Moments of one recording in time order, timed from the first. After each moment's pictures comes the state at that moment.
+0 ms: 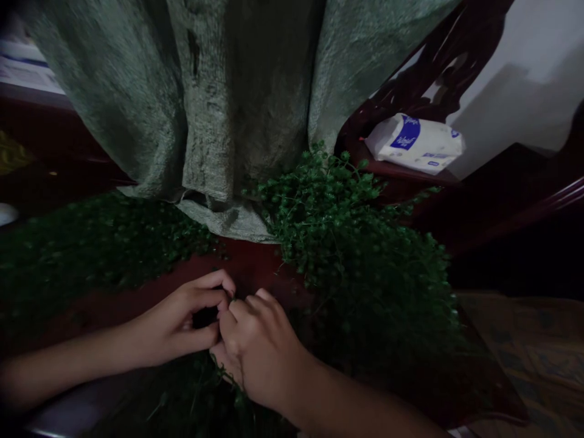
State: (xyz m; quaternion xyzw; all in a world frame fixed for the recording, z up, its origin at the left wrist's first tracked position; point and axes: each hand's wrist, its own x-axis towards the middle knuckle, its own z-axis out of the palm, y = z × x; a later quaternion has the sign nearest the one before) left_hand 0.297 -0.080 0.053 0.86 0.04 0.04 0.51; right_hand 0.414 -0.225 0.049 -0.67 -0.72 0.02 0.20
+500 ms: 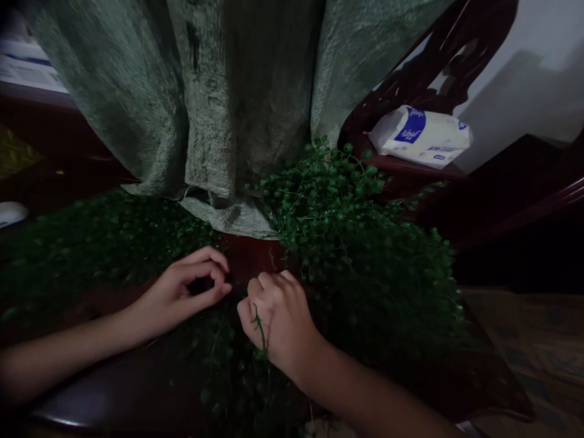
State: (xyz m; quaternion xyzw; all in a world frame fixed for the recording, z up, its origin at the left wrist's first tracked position) left_hand 0.300 -0.067 0.049 0.86 0.11 0.18 0.46; right_hand 0.433 -0.214 0.041 -0.74 -0.63 -0.09 0.21
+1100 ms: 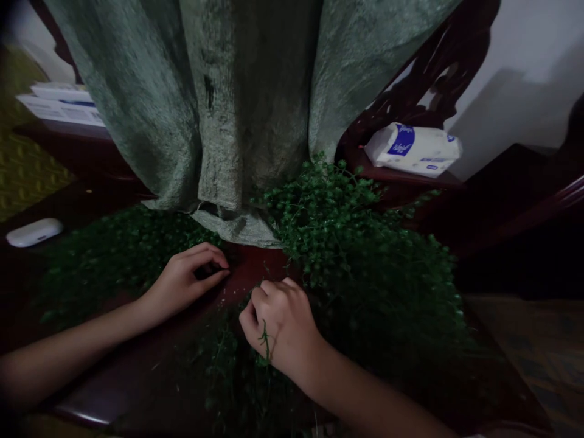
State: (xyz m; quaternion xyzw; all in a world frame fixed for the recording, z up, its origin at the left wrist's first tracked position) left_hand 0.301 -0.038 0.038 0.90 0.15 0.24 0.34; right_hand 0.430 -0.214 0.047 -0.74 -0.63 -0.08 0.21
